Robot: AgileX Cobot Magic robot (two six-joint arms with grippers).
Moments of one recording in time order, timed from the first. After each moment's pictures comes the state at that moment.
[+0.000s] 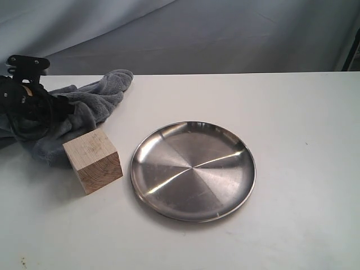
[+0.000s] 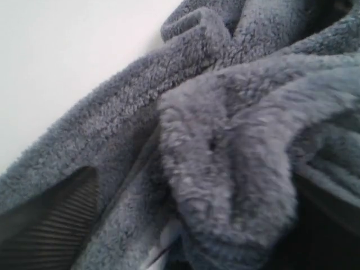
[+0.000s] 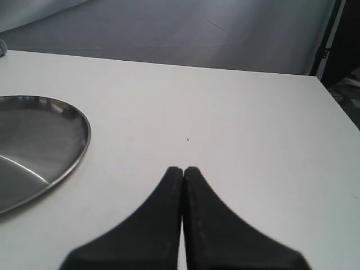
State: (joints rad) left arm -0.04 2.04 -1.18 0.16 0.09 -0.07; right arm 0.00 0.01 0.00 0.09 0.35 -0.16
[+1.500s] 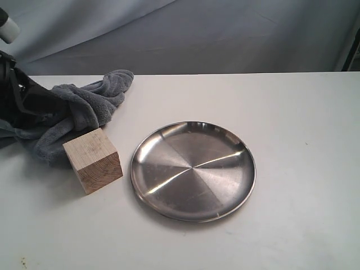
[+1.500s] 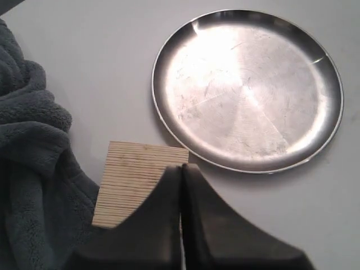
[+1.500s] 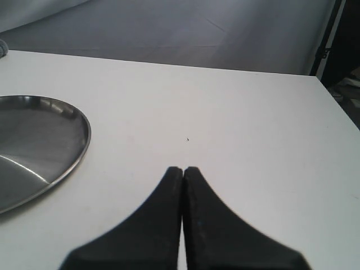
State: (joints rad) left arm -0.04 1.38 -1.01 -0.76 0.88 1.18; right arm 0.00 0.01 0.00 0.09 0.35 -0.16
